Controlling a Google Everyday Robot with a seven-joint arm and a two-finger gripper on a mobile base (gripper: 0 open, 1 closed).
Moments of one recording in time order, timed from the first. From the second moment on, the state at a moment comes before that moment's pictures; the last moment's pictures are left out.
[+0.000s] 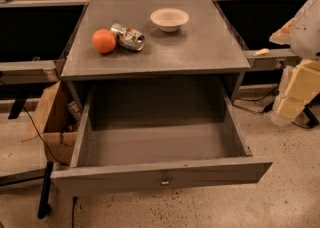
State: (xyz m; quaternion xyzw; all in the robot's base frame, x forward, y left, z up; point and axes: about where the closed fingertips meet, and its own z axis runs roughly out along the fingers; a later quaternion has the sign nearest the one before) arm 0.438 -0.217 0.976 -0.60 0.78 -0.03 0.16
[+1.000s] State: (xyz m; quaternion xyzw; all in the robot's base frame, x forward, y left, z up) arm 0.468 -0.186 0.979 -0.58 0.79 -0.02 0.20
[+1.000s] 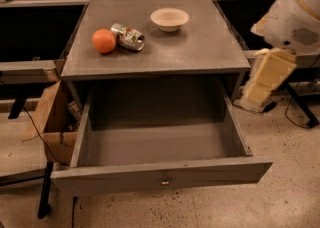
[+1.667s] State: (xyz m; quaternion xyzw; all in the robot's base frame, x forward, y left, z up) arm 0.592 0.020 0.965 -0.58 0.74 0.07 0.34
